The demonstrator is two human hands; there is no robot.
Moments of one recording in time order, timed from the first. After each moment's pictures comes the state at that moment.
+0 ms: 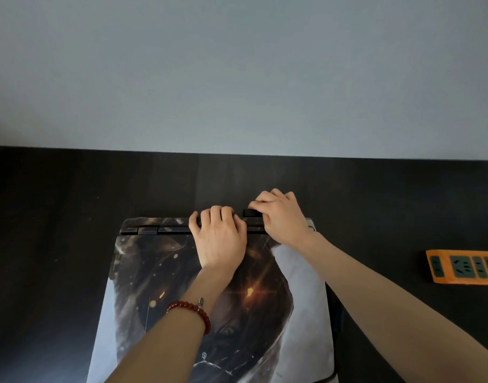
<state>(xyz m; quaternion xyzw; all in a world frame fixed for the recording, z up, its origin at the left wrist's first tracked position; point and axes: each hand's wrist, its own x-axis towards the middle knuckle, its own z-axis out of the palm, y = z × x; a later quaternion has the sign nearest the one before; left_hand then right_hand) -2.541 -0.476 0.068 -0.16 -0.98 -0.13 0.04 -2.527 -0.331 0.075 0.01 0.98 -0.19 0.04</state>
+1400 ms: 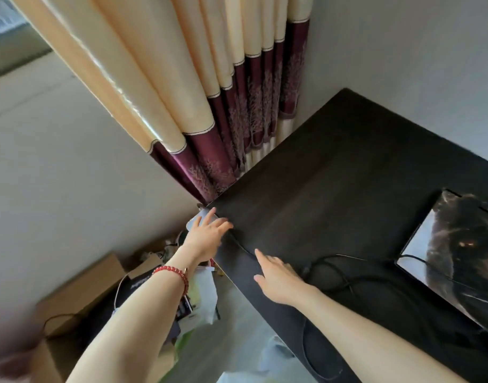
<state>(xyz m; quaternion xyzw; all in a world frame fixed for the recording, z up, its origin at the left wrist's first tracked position) -2.348 -1.123 0.107 -0.02 -0.98 -0.01 -0.21 -2.338 -0.912 0.134 -0.24 0.87 -0.17 0.41</state>
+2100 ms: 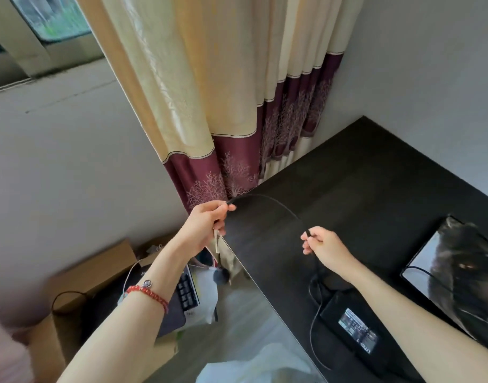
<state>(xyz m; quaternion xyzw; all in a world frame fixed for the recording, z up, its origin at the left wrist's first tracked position) -2.291 -1.137 0.219 0.26 -0.60 -0.75 -0.03 -2.371 -0.887 0.182 -0.09 0.86 -0.43 0.27</state>
